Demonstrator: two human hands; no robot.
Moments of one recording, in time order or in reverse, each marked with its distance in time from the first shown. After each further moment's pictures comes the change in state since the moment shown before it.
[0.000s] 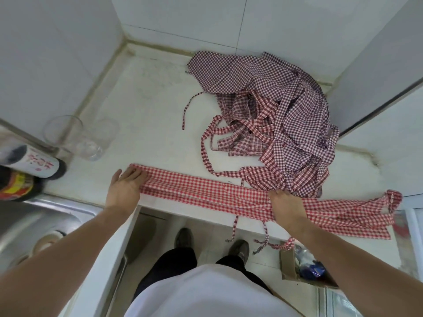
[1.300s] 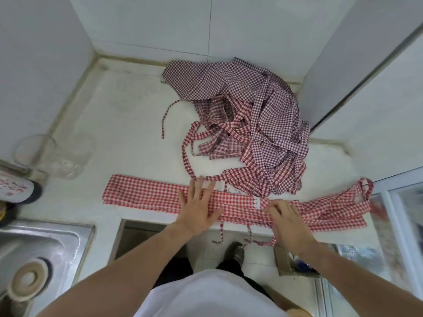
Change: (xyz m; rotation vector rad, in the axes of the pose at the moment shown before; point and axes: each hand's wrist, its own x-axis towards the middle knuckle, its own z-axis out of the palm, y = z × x) left_hand 0.005 0.203 0.013 -0.252 -0.297 0.202; right_hand -0.072 0.029 0.035 0.261 0.234 -0.129
